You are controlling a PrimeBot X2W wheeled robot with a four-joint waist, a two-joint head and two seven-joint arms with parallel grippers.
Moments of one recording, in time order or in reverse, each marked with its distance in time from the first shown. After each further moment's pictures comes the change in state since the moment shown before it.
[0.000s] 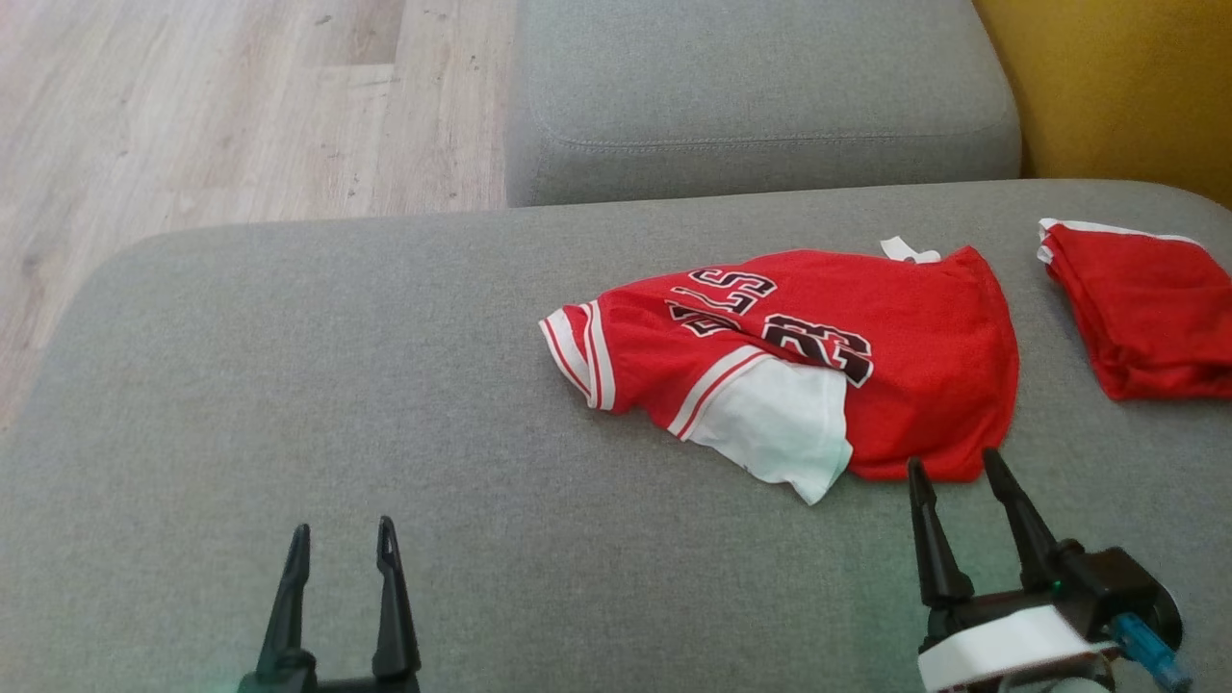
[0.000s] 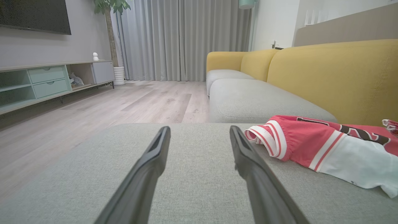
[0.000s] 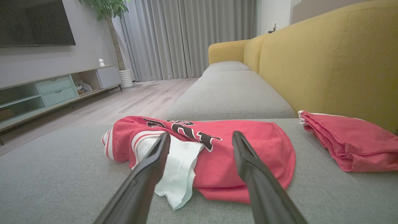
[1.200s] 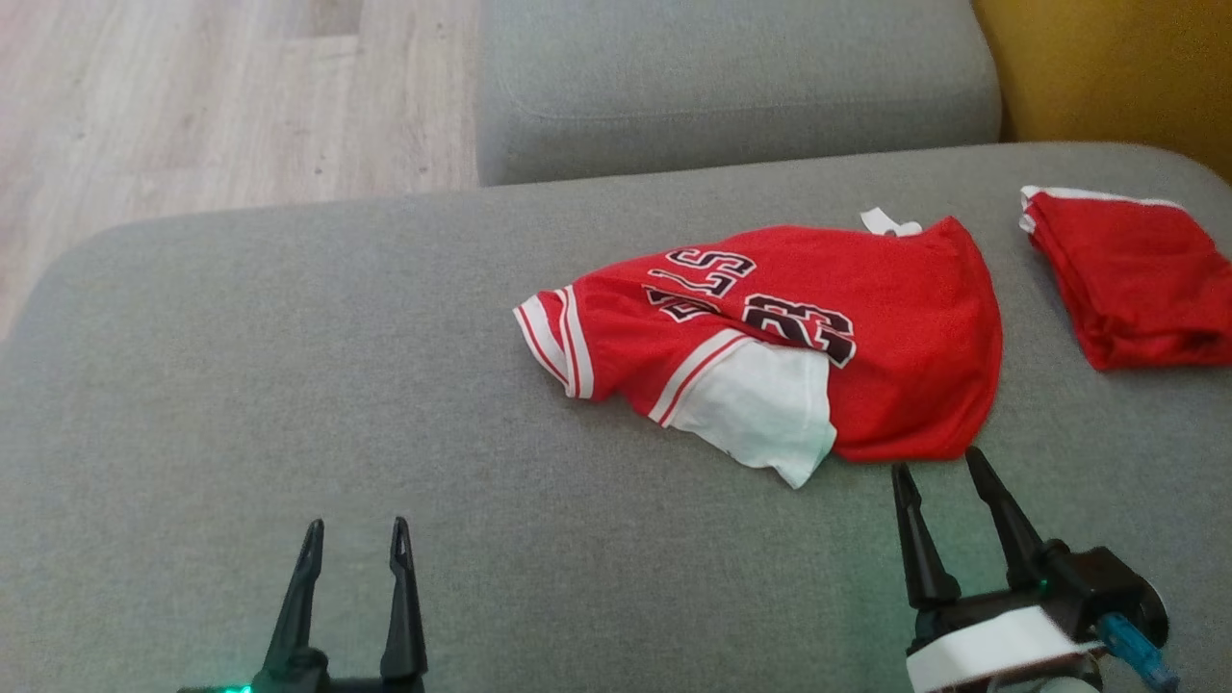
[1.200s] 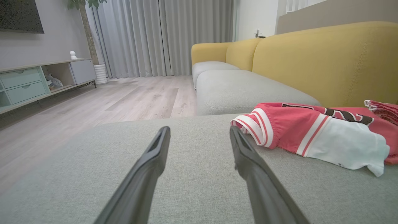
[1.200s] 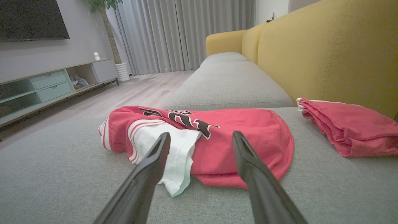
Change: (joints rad) left arm -0.003 -0.020 0.033 0.013 0.076 -0.070 0.000; right arm 0.006 0.000 0.028 -0.003 0.000 0.000 0.000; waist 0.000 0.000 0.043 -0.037
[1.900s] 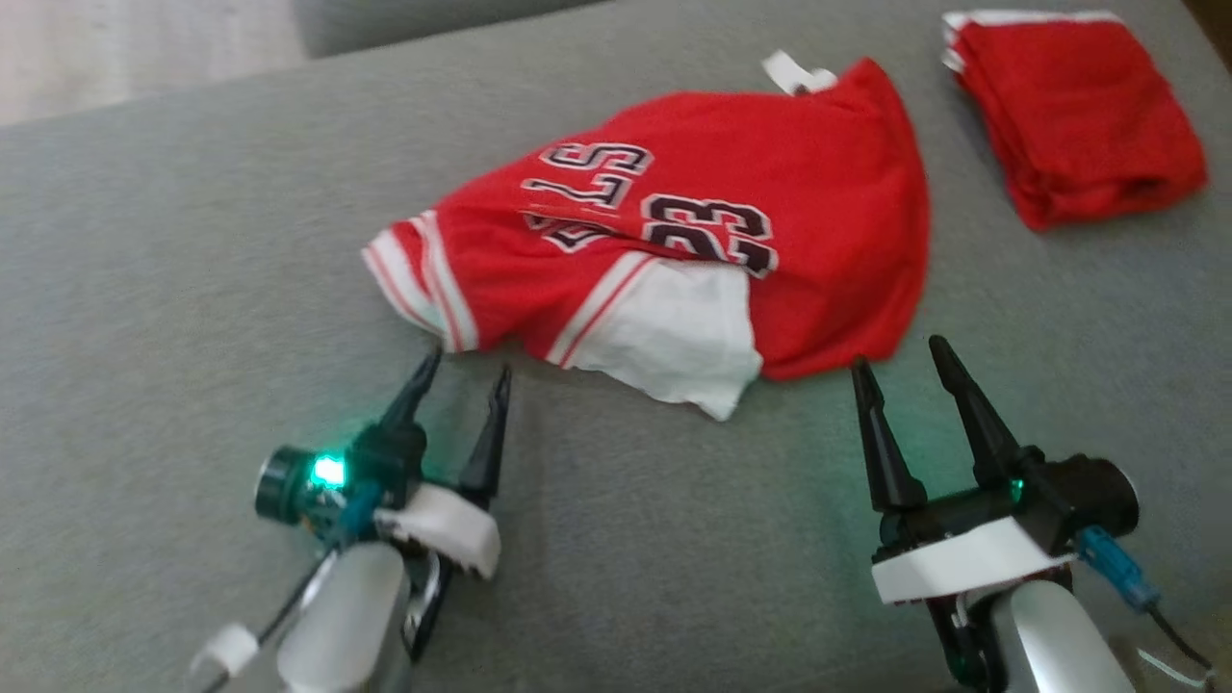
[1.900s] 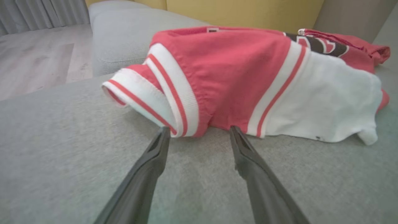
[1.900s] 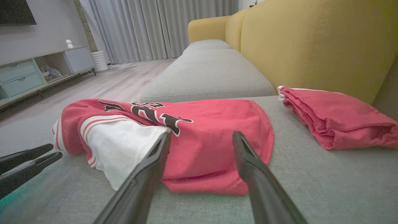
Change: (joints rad) left arm -0.555 -0.008 -0.147 0.576 -0.021 -0.186 0.000; right arm -0.151 0.000 0.066 -0.038 -0.007 0.000 0.000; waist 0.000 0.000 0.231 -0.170
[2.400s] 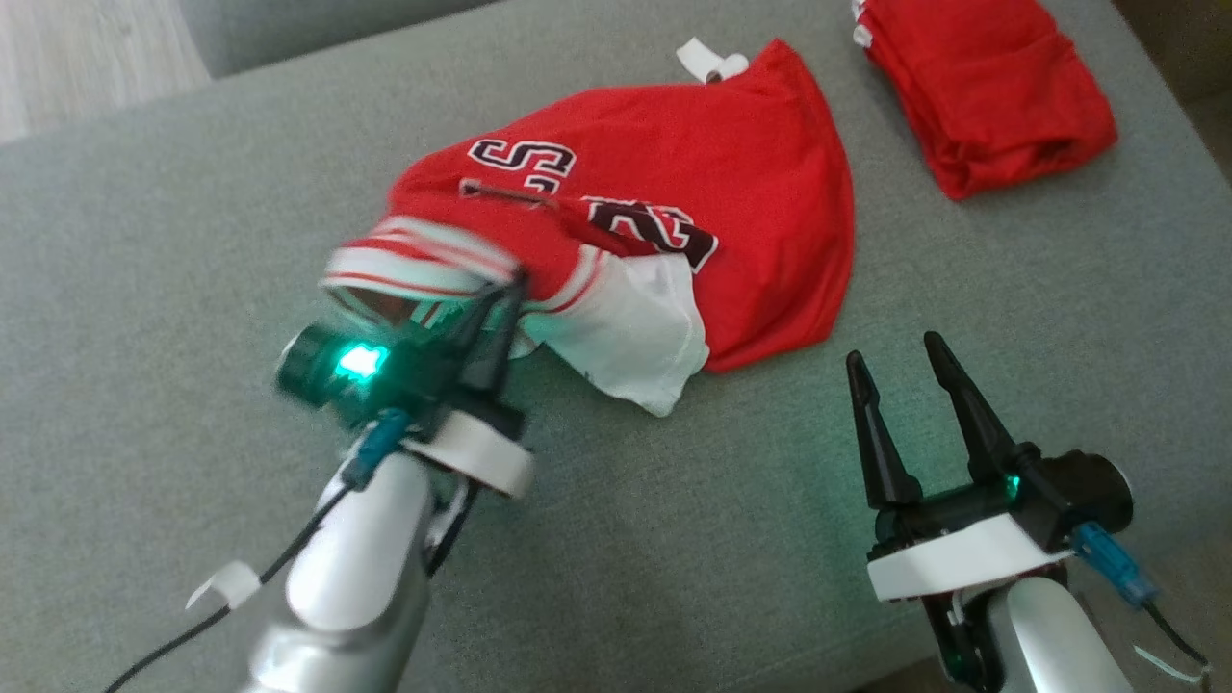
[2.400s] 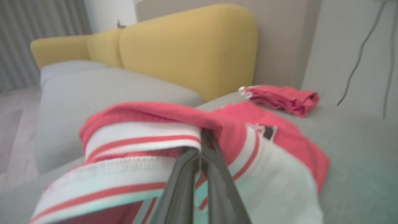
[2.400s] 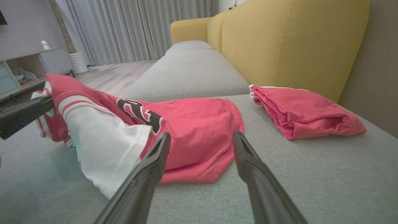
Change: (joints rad) left arm -0.137 0.020 -0.071 -0.094 0.027 -0.054 0.000; right arm -0.014 0.000 0.008 0.004 0.004 0.000 0.000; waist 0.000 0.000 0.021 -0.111
